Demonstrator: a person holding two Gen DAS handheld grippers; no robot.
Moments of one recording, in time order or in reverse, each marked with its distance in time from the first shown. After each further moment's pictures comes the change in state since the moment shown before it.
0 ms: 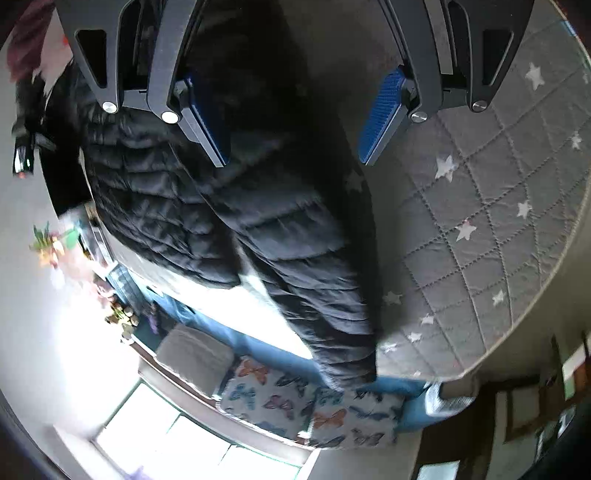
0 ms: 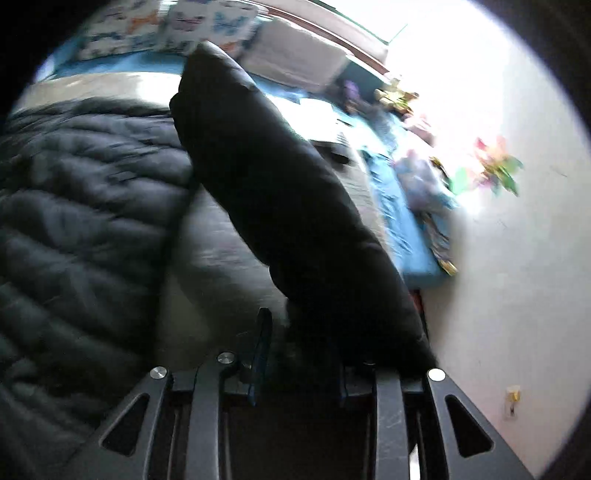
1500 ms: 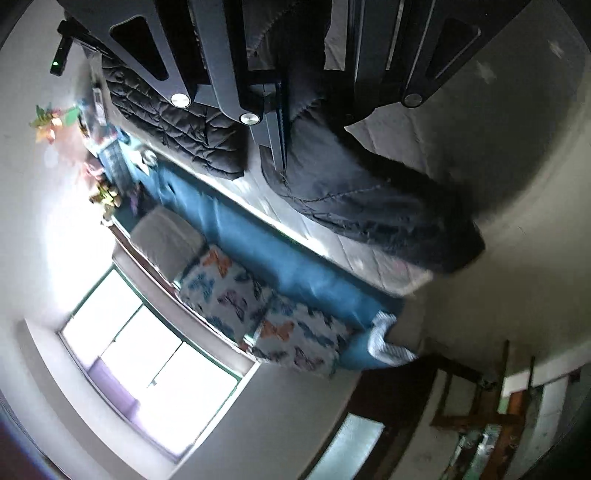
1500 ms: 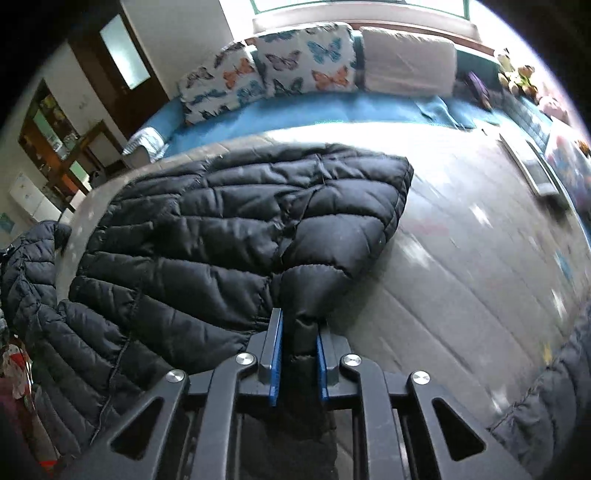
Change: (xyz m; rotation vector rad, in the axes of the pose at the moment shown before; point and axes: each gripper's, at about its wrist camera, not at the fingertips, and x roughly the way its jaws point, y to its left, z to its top) left arm -0.024 0.066 0.133 -0.241 -0.389 0.052; right arm -0.016 0.174 0.125 0.069 -0.094 0.735
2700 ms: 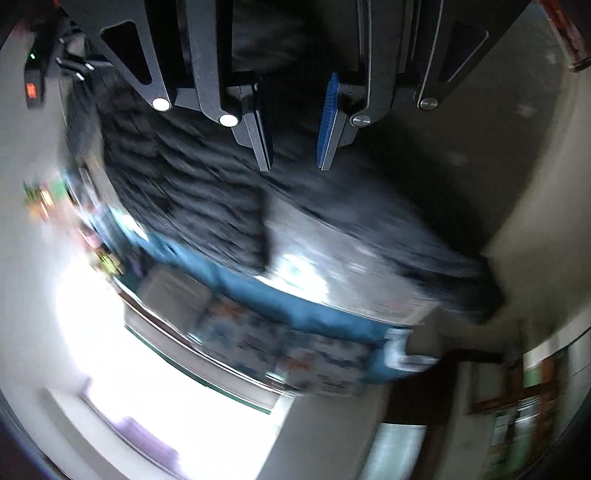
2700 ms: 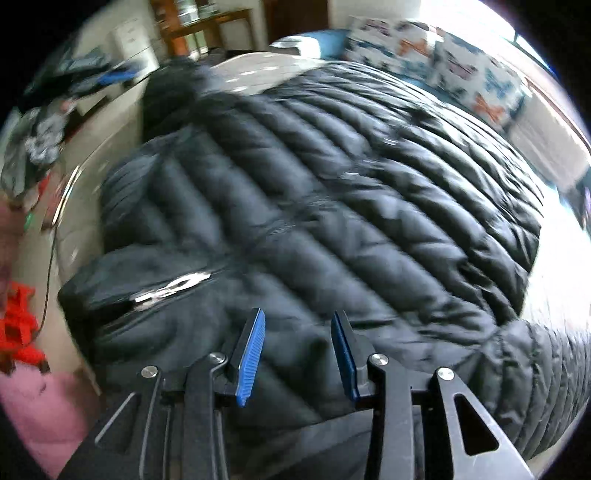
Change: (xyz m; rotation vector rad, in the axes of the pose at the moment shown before) left arm -0.097 -0.009 -0.112 0.237 0.163 -0.023; right arm -0.042 0.179 -0.161 -0.616 0.235 0.143
